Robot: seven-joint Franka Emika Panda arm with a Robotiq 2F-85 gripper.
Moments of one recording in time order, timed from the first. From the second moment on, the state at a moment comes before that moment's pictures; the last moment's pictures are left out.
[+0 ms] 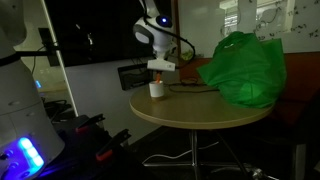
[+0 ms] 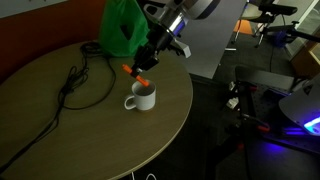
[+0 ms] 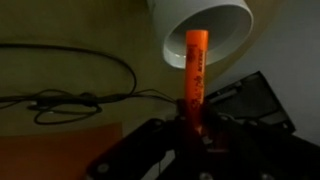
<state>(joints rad) -0.32 0.38 0.42 -2.19 1.46 2.68 -1.95</state>
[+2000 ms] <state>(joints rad) -0.13 0.29 0.14 -2.22 0.84 2.39 -1.57</state>
